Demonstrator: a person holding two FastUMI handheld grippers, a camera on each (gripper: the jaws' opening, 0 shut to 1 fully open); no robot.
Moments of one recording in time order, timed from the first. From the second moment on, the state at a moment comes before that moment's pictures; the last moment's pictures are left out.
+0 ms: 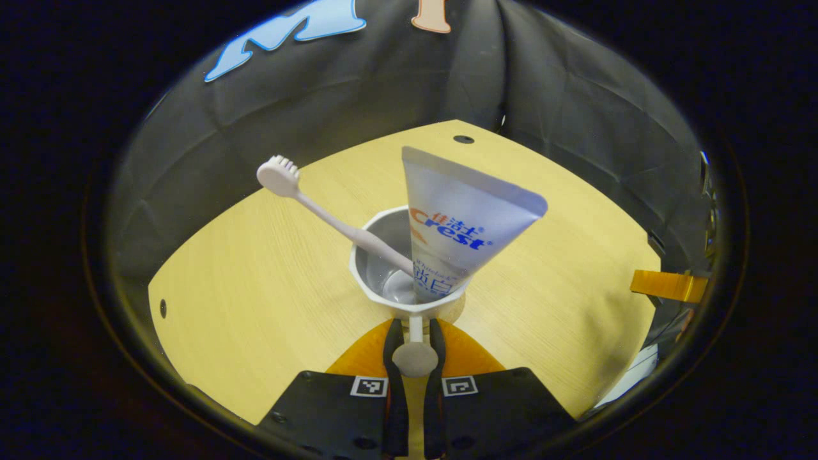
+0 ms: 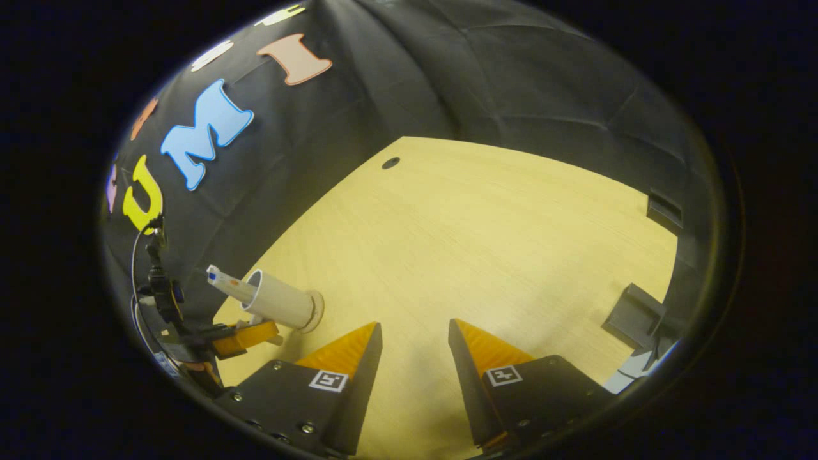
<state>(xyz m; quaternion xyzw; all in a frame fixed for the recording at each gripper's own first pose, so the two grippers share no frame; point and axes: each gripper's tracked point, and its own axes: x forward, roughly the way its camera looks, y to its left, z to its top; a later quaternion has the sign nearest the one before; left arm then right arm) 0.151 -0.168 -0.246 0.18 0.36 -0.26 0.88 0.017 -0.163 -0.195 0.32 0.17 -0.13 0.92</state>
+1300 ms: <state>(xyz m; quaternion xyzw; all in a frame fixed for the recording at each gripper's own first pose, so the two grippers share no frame) 0.069 -0.184 -0.043 0.08 0.12 -0.11 0.98 0.027 -0.152 -0.023 0.10 0.07 0.02 0.99</state>
